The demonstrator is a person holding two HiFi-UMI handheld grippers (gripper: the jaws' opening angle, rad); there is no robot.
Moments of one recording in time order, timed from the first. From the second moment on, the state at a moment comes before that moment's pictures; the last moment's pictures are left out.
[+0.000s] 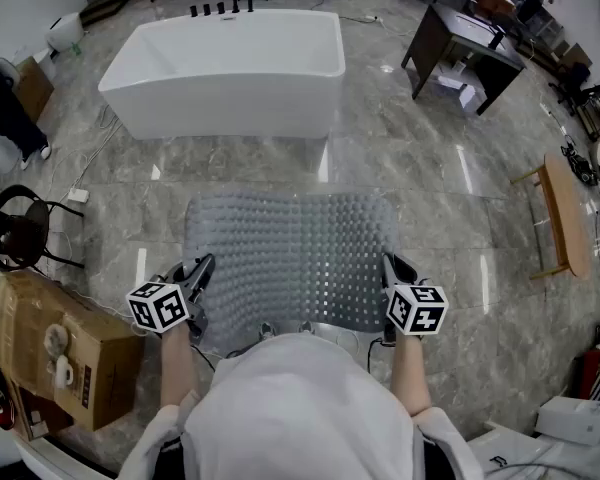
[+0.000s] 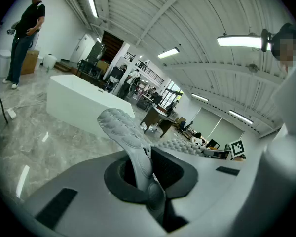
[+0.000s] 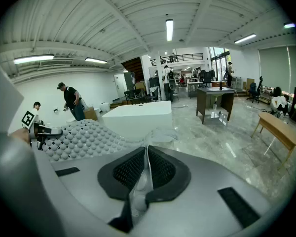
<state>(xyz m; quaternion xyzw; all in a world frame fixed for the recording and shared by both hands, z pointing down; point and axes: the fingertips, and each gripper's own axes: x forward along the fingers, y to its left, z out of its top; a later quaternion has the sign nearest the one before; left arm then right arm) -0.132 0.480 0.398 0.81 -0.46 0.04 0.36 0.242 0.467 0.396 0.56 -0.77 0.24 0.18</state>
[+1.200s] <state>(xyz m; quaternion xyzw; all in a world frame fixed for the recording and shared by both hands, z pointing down) -0.183 0.435 0.409 0.82 -0.44 0.04 0.37 0.203 0.442 0.386 0.59 -0.76 0.24 0.15</state>
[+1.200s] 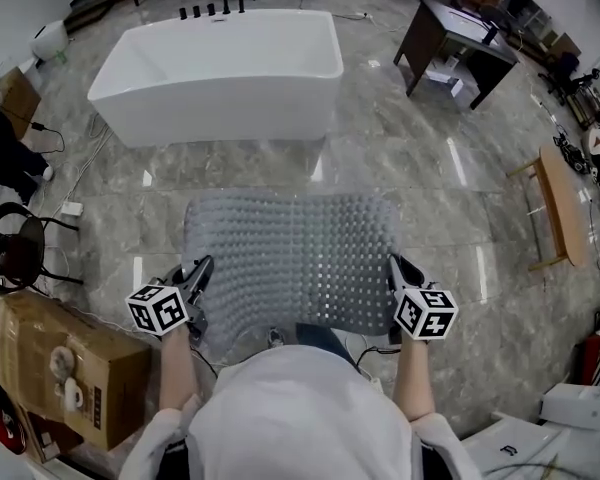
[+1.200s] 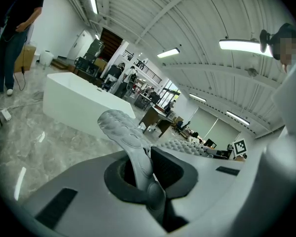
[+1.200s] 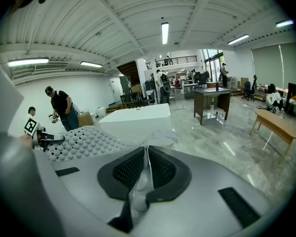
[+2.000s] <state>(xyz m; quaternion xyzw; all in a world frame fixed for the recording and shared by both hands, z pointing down) -0.131 0.306 0.408 0.78 -0.51 0.02 0.36 0.258 0.257 0.394 0.52 -0.80 0.24 0.16</state>
